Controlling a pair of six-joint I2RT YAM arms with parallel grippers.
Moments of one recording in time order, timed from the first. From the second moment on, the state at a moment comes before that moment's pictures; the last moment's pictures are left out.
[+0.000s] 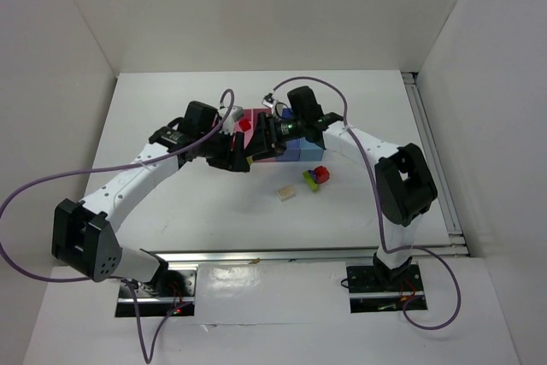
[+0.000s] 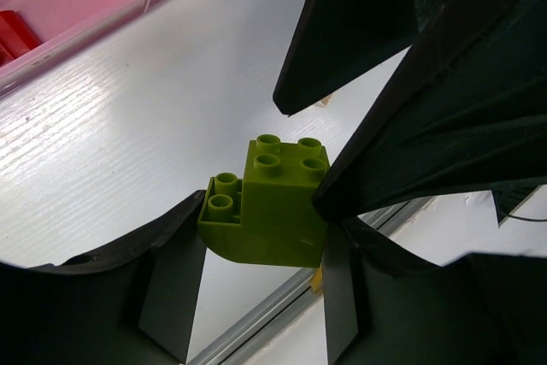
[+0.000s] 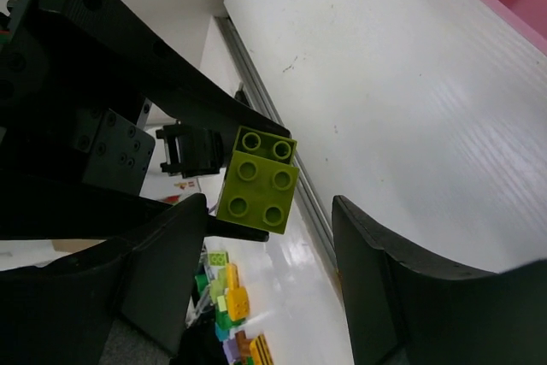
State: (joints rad) left arm -0.43 1.40 1.17 -0.64 0.37 -0.21; right arm 0.55 1.82 1.36 -0.19 -0.90 0.65
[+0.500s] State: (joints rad) left arm -0.44 1.41 1.20 -0.66 0.33 -0.21; right arm 0.54 1.82 1.35 -0.11 -0.97 0.69
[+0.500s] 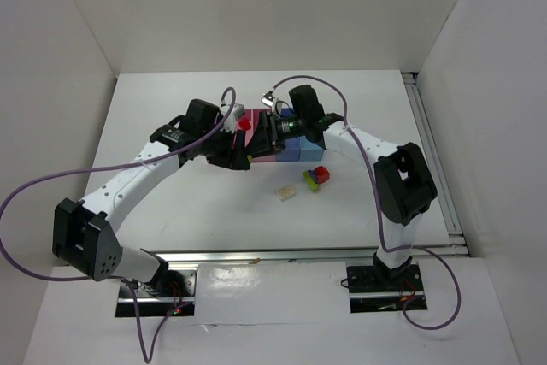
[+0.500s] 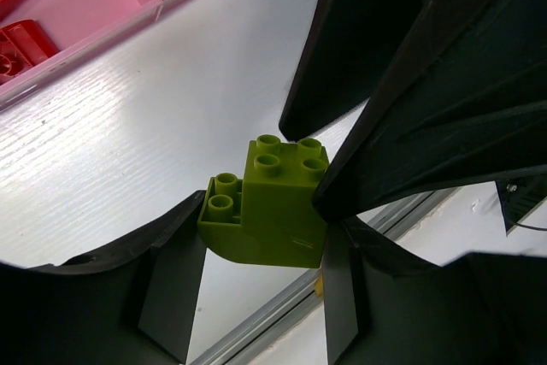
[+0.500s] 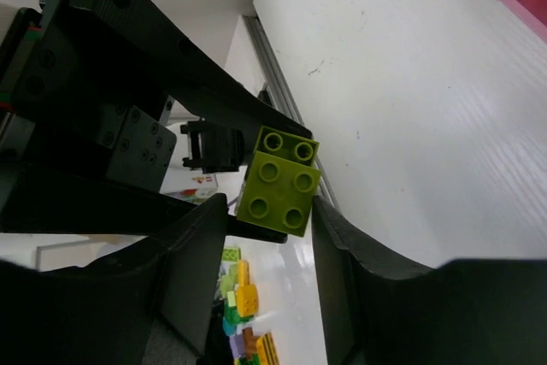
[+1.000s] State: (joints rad) left arm -0.46 1.42 1.20 -0.60 0.27 -0.22; right arm 0.48 1.82 1.28 0.03 -1.01 0.79
